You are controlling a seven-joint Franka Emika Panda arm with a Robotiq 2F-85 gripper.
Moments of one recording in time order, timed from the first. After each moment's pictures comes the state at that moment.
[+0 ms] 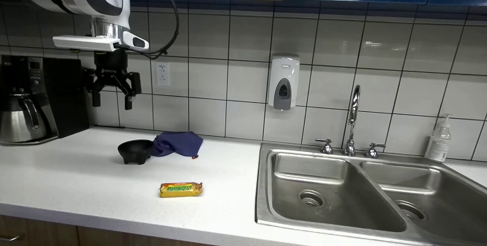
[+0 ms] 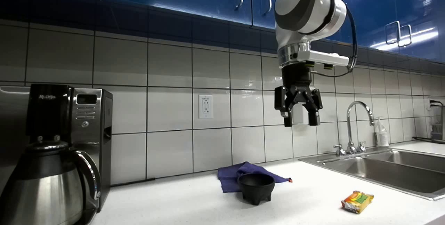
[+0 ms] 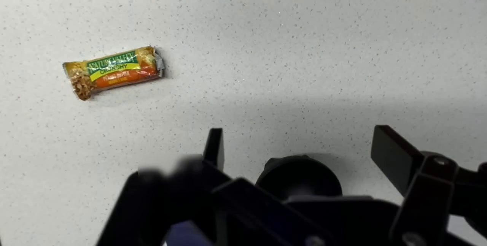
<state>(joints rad) 0.10 -0.32 0.07 -2.38 0.04 2.00 0.03</state>
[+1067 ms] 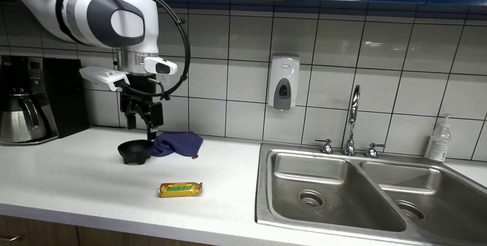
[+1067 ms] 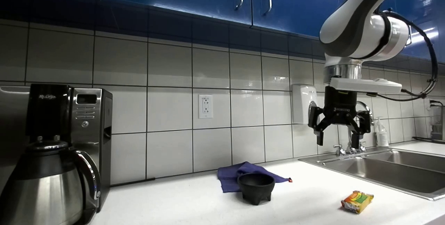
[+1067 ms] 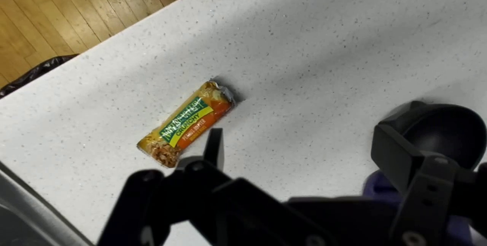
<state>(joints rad) -0.06 -0.45 -0.02 -2.69 0.09 2.32 0.23</state>
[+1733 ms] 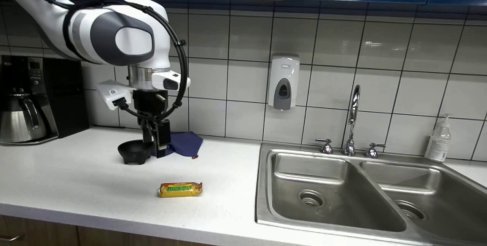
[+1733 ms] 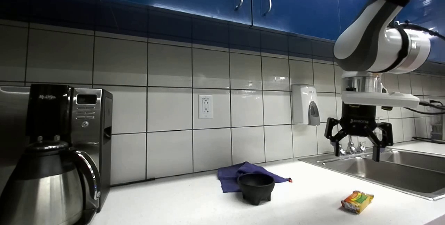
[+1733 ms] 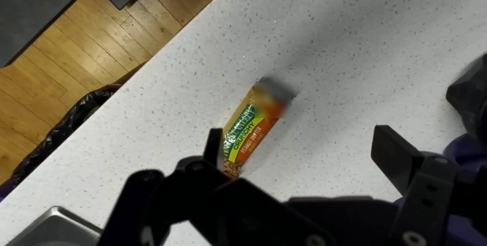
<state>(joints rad) -0.17 -0.44 -0.03 -2.78 0.09 2.43 0.35</state>
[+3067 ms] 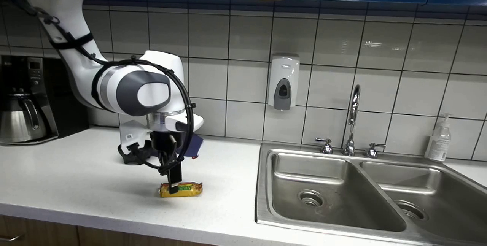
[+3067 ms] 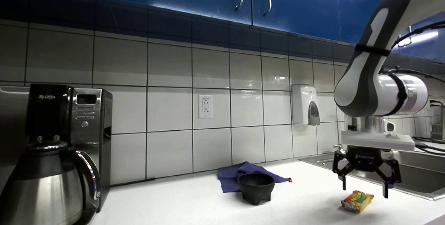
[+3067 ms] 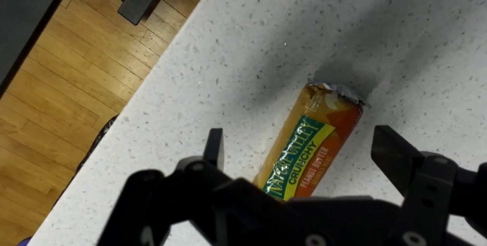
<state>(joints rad) -0.22 -0.10 -0.03 -2.77 0.04 2.73 0.49</state>
